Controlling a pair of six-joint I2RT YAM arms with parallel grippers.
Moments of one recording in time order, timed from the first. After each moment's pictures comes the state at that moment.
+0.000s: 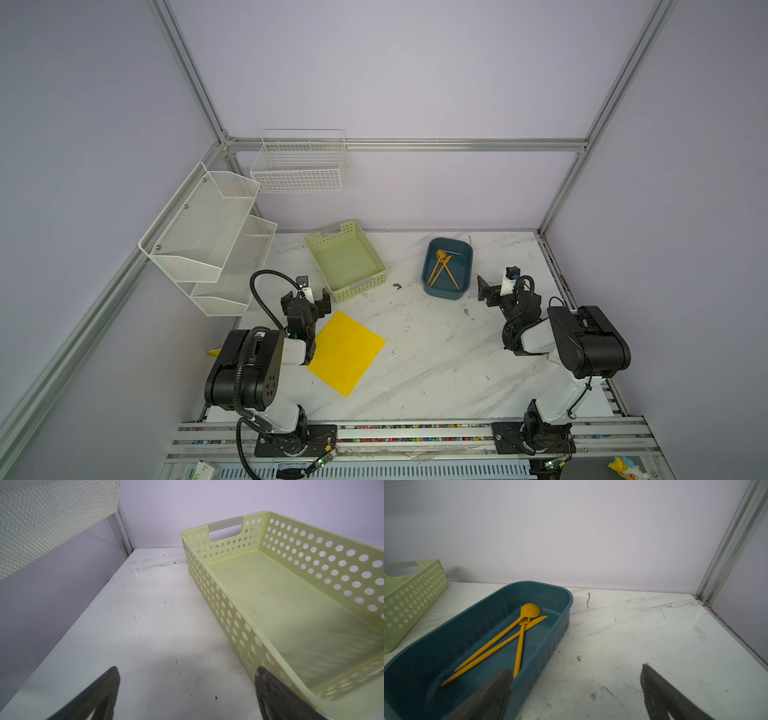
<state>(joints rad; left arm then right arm) -0.02 1.58 0.38 0.92 -0.23 0.04 0.04 1.78 0.44 1.25 -0.15 0.02</state>
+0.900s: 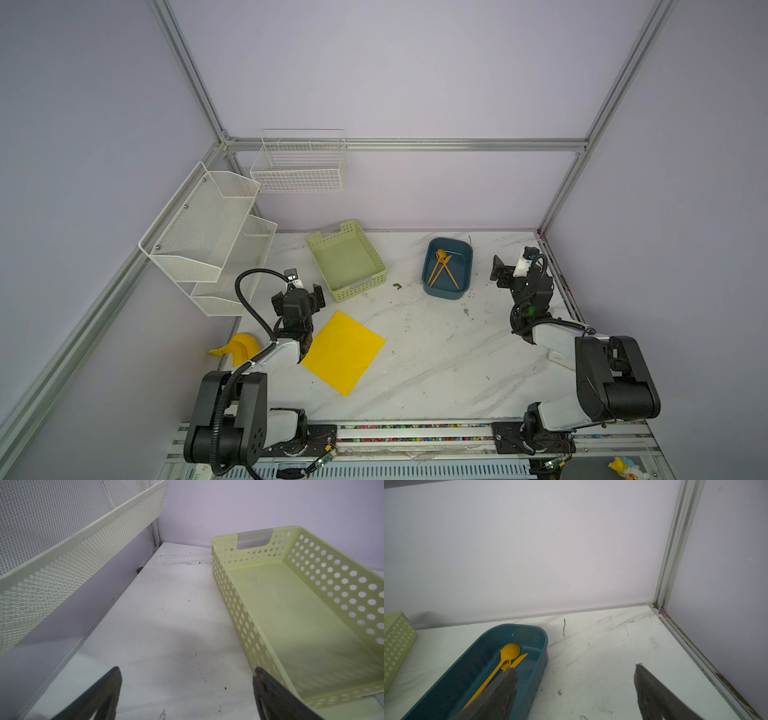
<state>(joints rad) -0.05 1.30 0.56 0.31 -0.39 -0.16 0.04 1.46 0.63 0.75 0.03 0.12</state>
